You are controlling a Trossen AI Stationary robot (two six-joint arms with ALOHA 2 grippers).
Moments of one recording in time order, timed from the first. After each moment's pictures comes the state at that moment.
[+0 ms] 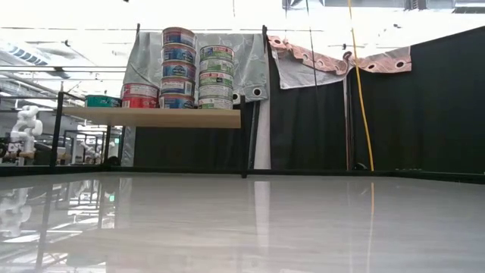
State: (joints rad) left arm 1.01 1.10 1.60 -0.62 0.47 -0.29; right arm -0.31 1.49 2.18 -1.16 -0.11 0.01
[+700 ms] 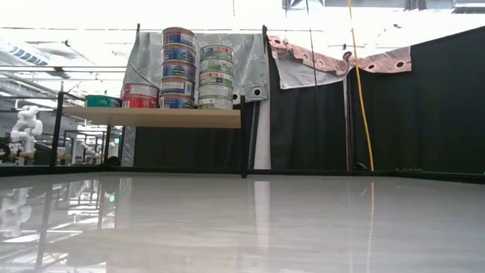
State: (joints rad) left arm 0.85 0.81 1.51 -0.67 0.54 -0.16; right arm -0.22 1.48 2.18 -1.03 -0.12 -0.05
